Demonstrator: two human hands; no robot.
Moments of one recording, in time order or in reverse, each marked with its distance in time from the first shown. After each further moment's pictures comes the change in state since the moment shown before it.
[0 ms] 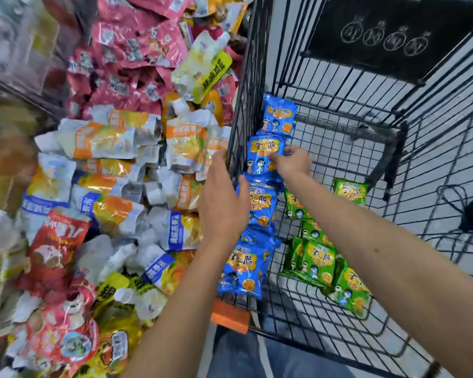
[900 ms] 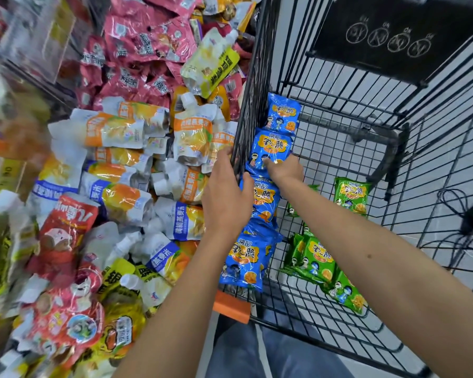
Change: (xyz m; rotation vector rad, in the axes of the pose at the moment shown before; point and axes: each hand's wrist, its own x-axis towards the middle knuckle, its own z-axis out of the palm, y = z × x) left_hand -0.005 -0.005 -0.001 -0.075 -0.031 -0.005; right_hand -0.021 0.009 0.013 -0.216 -0.075 0.045
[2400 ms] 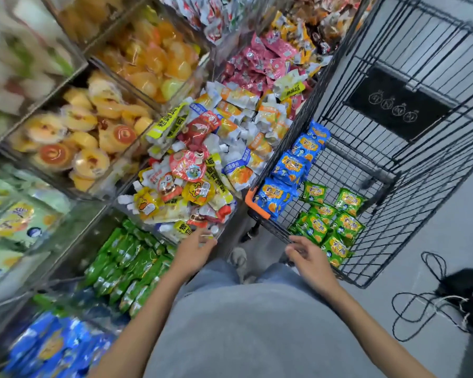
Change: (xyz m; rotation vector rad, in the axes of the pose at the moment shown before) left_hand -0.300 -0.101 -0.129 -0.237 -0.165 -0.515; right_hand -0.327 0.171 -0.127 -0.214 -0.418 -0.496
